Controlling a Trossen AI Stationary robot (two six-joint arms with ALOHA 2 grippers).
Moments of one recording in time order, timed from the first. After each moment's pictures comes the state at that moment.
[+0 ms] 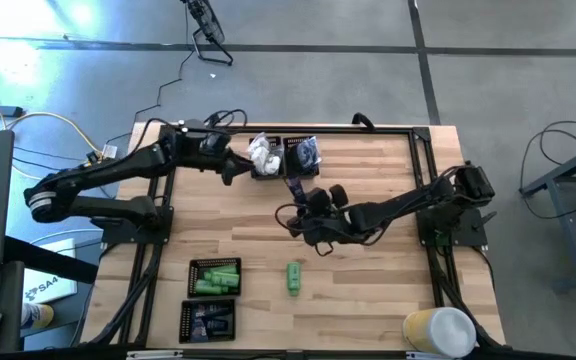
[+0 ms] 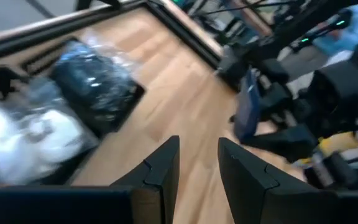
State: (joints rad) left arm 0.50 0.98 0.77 -0.16 0.34 -0.48; right arm 0.23 1.73 1.19 -0.27 0.90 0.86
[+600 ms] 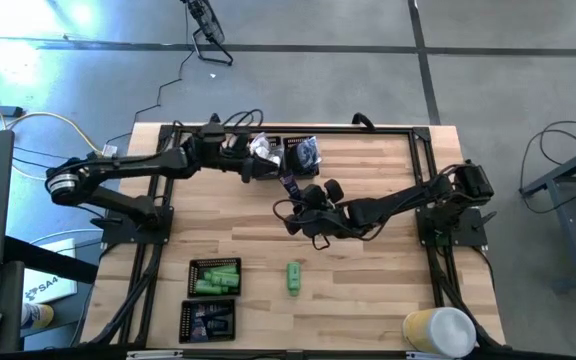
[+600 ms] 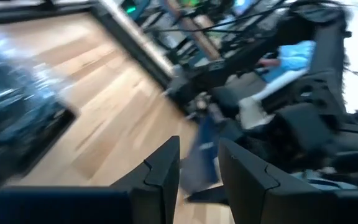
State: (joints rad) left arm 0.44 1.23 0.77 0.28 0.43 -0.72; right arm 0.19 1.73 1.19 -0.18 0.83 0.70
